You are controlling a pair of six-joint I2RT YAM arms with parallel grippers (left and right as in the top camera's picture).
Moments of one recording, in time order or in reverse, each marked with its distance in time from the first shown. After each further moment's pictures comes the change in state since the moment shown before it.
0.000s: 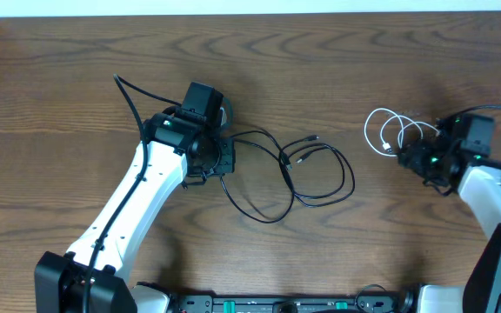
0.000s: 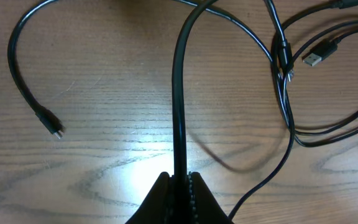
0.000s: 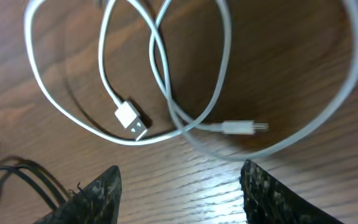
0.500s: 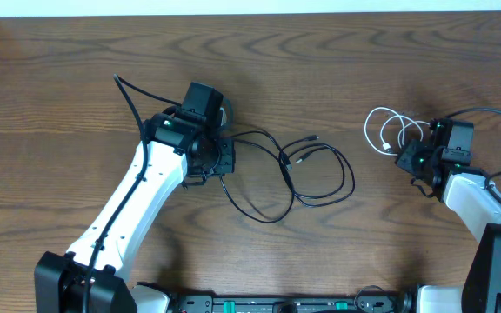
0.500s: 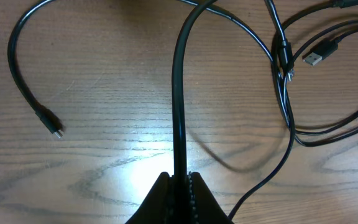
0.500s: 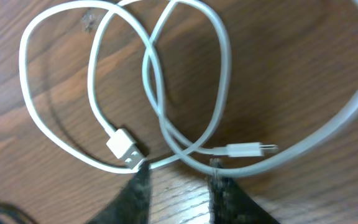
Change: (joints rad) left arm 0.000 0.000 0.000 -0.002 0.000 0.000; right arm 0.078 0.000 -0.080 0.195 0.149 0.121
